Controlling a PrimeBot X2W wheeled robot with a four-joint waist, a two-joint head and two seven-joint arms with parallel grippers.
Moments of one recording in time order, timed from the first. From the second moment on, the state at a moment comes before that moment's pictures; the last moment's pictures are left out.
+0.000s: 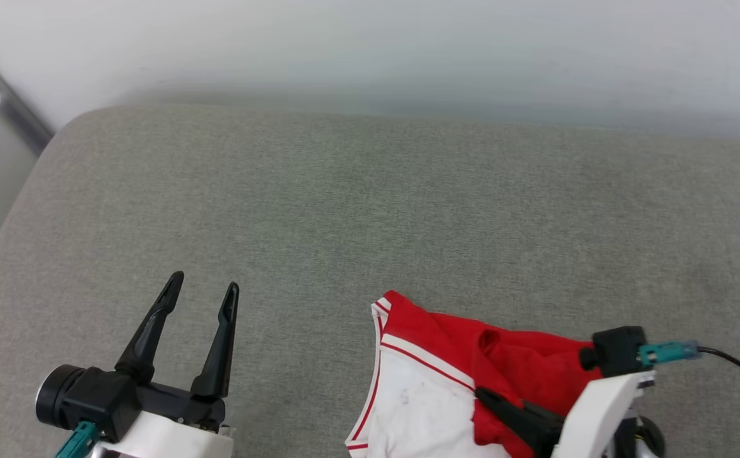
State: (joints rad) left arm 0.03 0.26 -0.12 -0.12 -0.27 -0.13 -0.26; right arm 0.08 -0.05 0.12 -0.23 0.72 0.13 0.83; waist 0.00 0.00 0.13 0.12
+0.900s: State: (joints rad) left arm 0.04 0.24 -0.12 -0.10 -0.27 -0.13 -0.26; right arm -0.21 -0.05 0.33 0.10 0.83 0.13 0.52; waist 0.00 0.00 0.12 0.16
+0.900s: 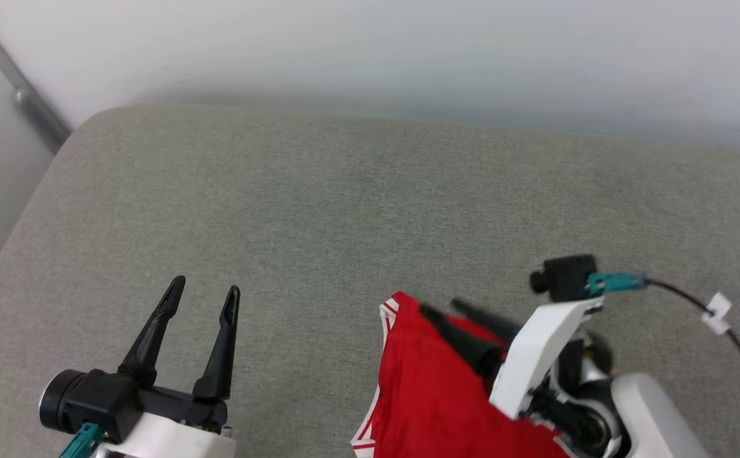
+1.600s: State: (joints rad) left arm 0.02 0.21 -0.14 -0.11 -0.26 -0.13 -0.26; right arm -0.13 -0.32 -0.04 -0.07 0.23 0.13 0.04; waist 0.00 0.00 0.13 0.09
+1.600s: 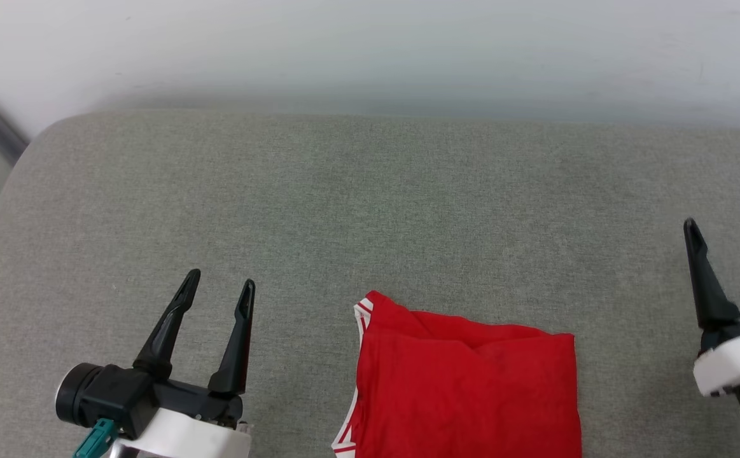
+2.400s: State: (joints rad) left arm 0.04 0.18 -0.13 -0.10 -0.22 -0.13 -0.26; right arm 0.08 -0.17 -0.06 -0.15 0.21 0.13 -0.10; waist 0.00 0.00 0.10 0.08
